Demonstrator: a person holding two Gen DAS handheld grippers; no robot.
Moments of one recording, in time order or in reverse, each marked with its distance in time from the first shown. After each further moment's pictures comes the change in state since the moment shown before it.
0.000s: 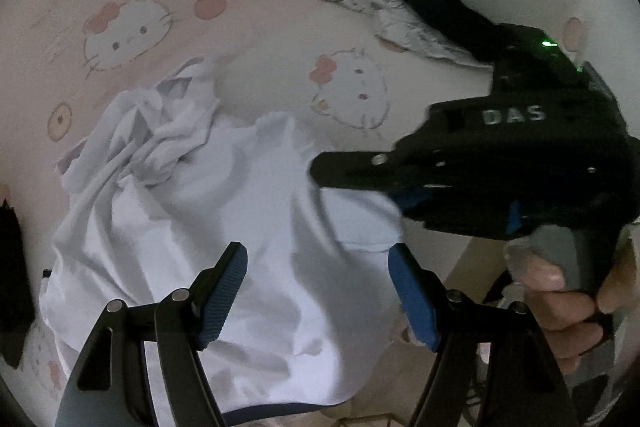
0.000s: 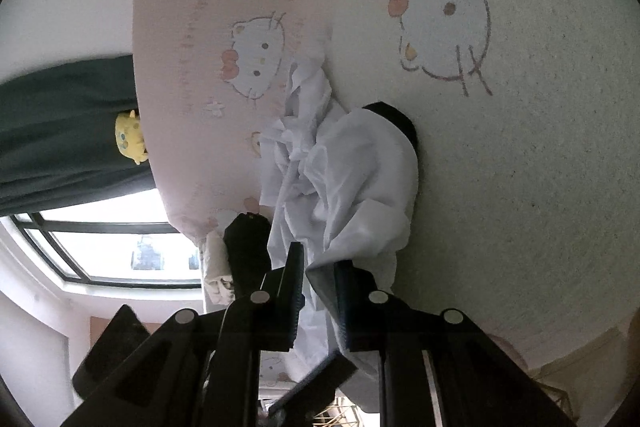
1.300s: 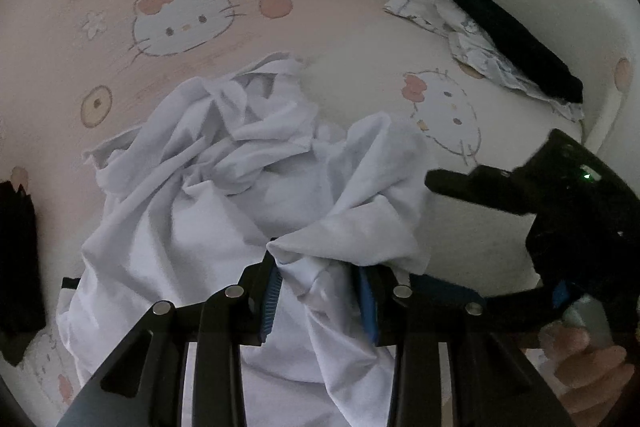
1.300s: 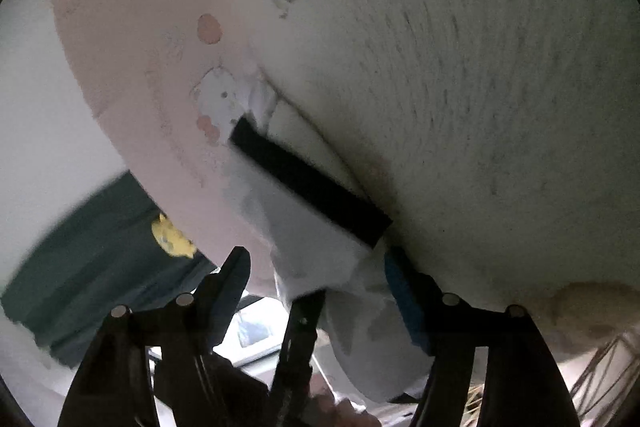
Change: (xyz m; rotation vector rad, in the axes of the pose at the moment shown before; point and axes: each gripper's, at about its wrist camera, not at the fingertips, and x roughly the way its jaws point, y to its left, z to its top) left arm 0.024 0.083 -0.003 -0.110 -0.060 0.078; right arm 0.053 -0.053 -0.039 0.546 -0.110 0.237
